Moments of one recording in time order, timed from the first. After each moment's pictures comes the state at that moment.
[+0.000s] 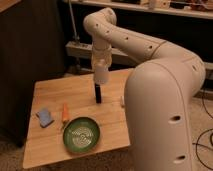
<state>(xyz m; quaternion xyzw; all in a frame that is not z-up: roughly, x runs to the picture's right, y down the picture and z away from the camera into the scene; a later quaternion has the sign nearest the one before) -0.018 -0.133 0.767 -0.19 0.15 0.59 0.77</state>
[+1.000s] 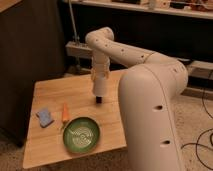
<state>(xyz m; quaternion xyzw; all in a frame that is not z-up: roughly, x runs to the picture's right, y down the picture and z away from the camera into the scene) -0.024 -0.065 0.837 -0.27 0.16 0.54 0.78</state>
